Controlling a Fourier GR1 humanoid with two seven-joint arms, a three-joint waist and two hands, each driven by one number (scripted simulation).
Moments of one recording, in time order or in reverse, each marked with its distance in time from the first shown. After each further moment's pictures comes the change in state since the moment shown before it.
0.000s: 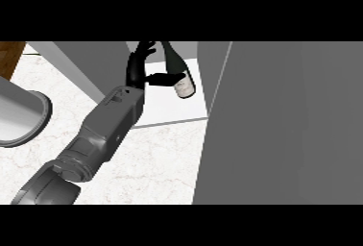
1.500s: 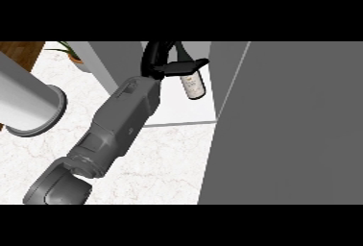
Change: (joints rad) left arm -0.065 -0.056 0.110 -0.084 0.088 -0.347 -0.070; right arm 0.071 -0.052 -0.020 -0.015 -0.006 -0.025 -0.030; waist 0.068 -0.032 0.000
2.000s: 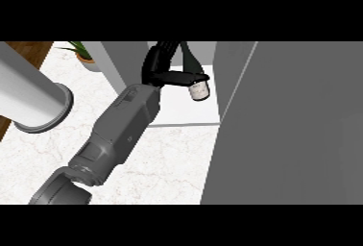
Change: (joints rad) left arm 0.094 -0.009 -0.042 -0.112 0.043 -0.071 0.032; right arm 0.032 -0.027 -0.028 -0.004 0.000 -0.024 0.006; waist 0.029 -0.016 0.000
